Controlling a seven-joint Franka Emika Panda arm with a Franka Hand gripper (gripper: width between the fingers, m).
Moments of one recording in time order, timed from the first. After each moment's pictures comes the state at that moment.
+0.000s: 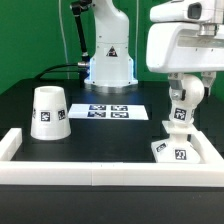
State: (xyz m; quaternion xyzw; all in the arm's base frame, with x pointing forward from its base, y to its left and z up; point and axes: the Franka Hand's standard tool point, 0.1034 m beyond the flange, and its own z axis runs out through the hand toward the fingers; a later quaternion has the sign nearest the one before) arm 0.585 0.114 0.121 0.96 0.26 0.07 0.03
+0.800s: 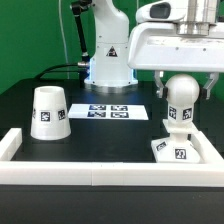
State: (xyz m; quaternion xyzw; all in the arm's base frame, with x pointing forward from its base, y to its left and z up) arm 0.586 0.098 0.121 1.00 -0.01 0.07 0.01
